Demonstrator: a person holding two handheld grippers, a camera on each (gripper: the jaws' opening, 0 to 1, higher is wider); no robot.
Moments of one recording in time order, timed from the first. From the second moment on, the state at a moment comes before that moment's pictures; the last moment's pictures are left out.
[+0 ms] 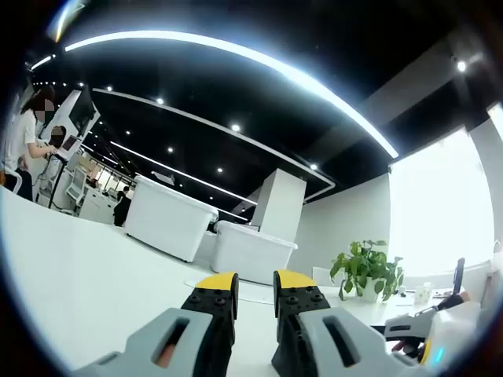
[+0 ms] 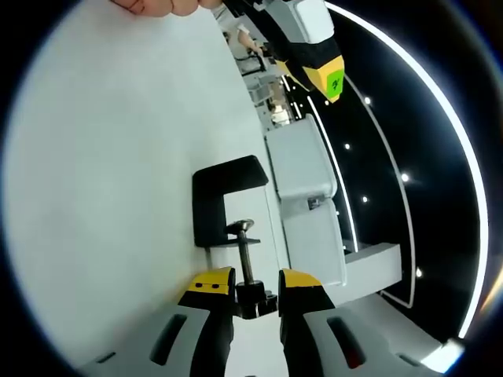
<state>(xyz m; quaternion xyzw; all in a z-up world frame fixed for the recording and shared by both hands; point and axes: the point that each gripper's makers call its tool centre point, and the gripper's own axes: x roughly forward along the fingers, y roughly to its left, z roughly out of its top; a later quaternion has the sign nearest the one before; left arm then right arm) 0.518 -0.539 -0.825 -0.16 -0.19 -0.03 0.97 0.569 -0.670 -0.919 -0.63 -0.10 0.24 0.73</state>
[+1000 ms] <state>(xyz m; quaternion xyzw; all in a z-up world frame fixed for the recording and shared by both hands) 0.523 -0.536 -0.829 -0.15 -0.18 -0.03 0.97 0.580 -0.648 -0.923 -0.69 -0.11 0.22 0.68</state>
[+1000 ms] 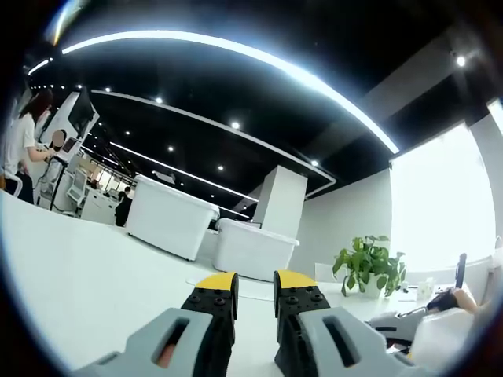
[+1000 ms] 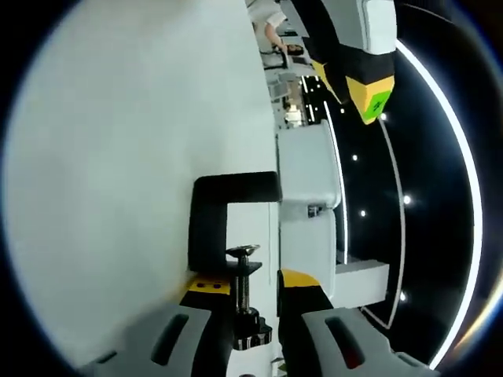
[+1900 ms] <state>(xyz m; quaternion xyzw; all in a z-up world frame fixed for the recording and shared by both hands) 0.527 -0.535 -0.831 -0.14 -0.17 -0.02 0.97 0.586 -0.646 -0.937 -0.75 -0.07 0.23 0.62</state>
